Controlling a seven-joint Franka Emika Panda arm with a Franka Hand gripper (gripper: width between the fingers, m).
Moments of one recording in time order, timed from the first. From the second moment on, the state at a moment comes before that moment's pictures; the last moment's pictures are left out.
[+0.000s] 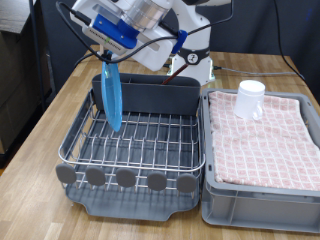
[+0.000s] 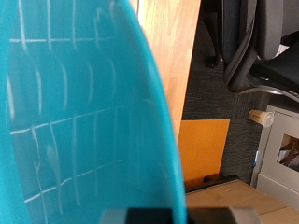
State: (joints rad) arm 0.17 0.04 -0.36 -2.14 -0.77 2.18 0.90
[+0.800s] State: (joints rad) arm 0.17 0.10 -0.39 -2.21 -0.79 2.30 0.97
